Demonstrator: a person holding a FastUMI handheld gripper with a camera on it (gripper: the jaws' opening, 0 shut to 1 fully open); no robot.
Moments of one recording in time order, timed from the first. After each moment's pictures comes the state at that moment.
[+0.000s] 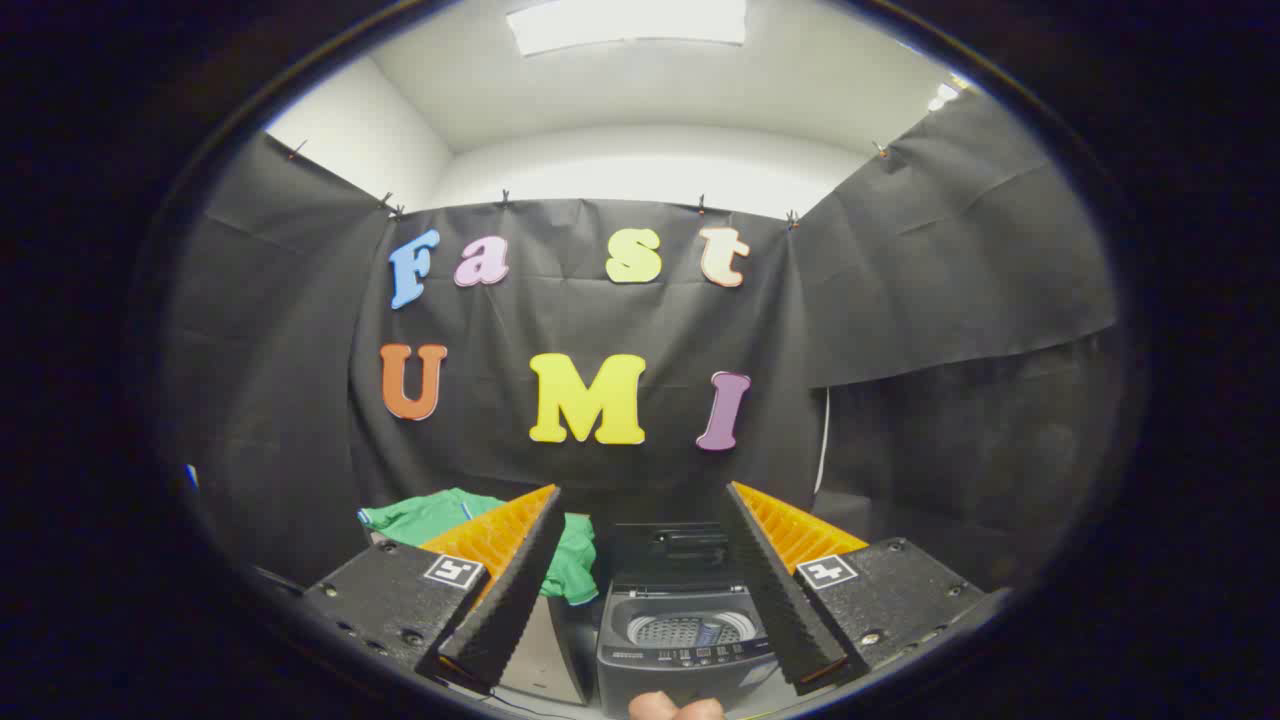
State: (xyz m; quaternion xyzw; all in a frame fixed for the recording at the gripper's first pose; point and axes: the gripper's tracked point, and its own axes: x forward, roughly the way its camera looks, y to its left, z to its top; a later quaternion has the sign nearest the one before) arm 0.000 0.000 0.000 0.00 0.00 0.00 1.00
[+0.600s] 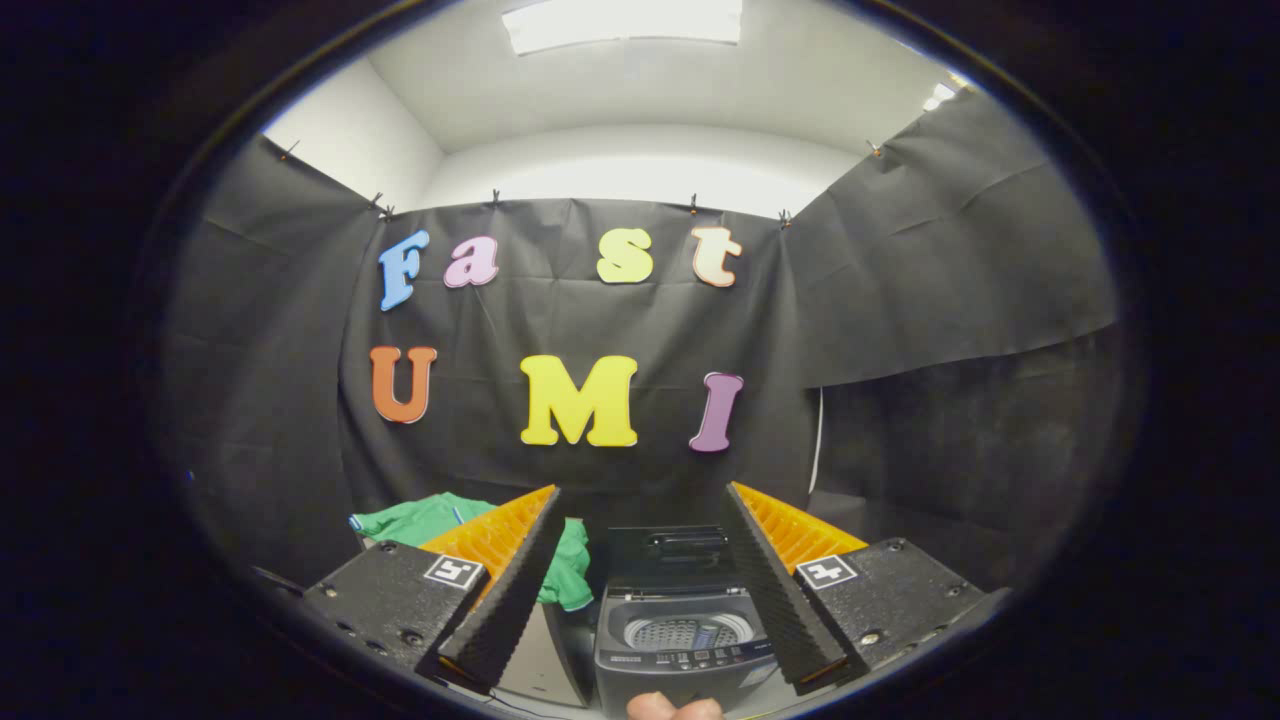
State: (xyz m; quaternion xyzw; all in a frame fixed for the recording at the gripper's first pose) arm 0.015 0.013 0.001 0.01 0.00 0.00 1.00
